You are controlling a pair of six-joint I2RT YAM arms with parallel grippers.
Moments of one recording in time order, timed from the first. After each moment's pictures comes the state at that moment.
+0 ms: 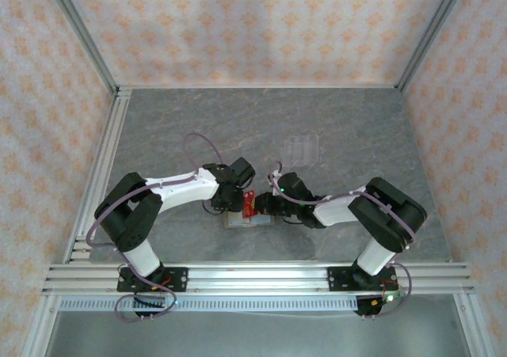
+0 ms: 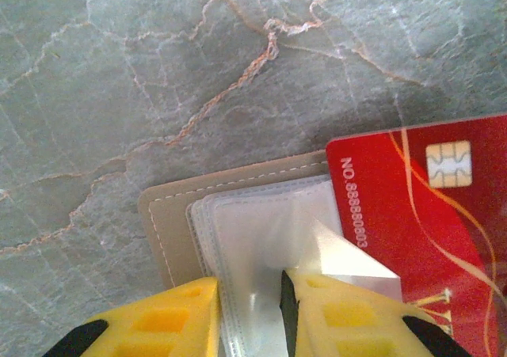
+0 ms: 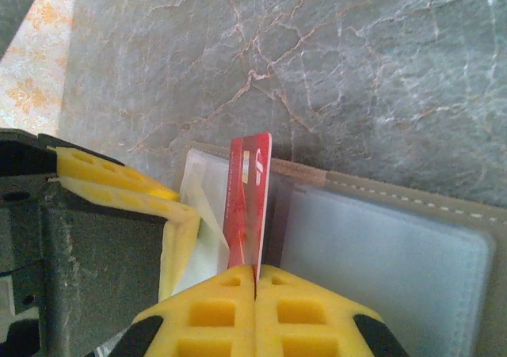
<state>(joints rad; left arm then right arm) -0.72 1.69 0.99 -0.71 -0.05 -0.70 0.79 1.64 0.51 0.49 -0.36 0.85</state>
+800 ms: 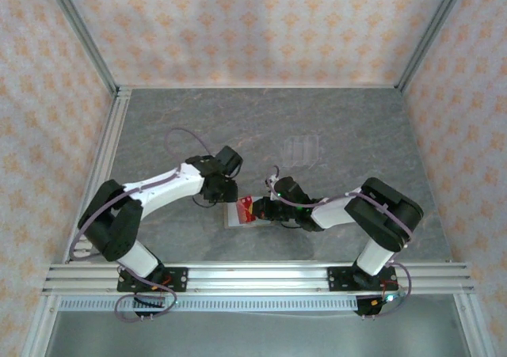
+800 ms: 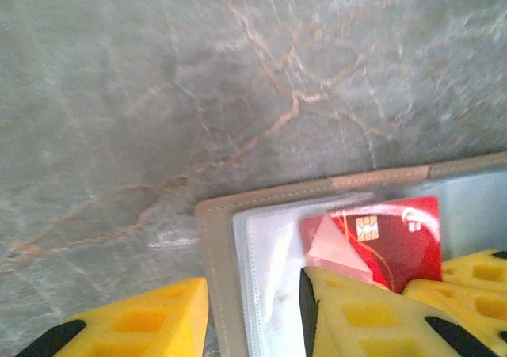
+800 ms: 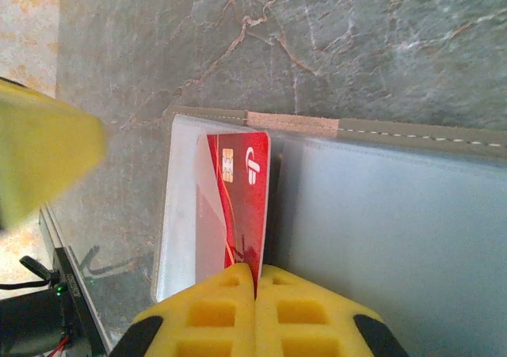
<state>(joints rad) -0.62 1.56 1.00 -0.74 0.00 -0.70 0.83 1.66 0.51 0.49 -0.36 0.92</state>
